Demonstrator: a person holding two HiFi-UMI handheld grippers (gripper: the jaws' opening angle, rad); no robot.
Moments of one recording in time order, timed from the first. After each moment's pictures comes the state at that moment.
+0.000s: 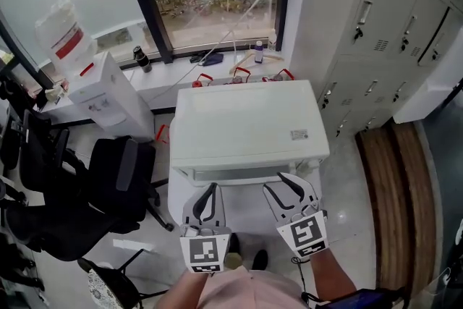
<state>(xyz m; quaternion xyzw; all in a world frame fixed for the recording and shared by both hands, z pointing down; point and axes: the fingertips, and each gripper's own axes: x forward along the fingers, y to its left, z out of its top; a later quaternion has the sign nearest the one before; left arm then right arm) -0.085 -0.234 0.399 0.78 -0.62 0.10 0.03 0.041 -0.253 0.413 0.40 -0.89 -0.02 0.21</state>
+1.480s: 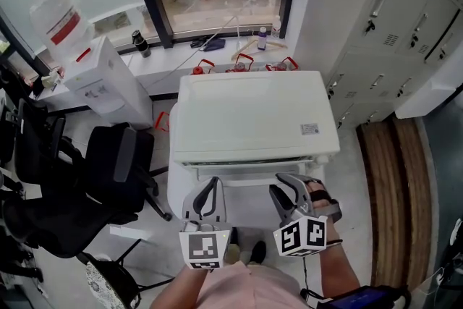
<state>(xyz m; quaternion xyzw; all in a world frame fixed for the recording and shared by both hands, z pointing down) -0.099 -0.240 0.416 0.78 -0.61 0.09 0.06 0.028 -0.243 0.460 0.28 -0.83 -0.21 0.44</state>
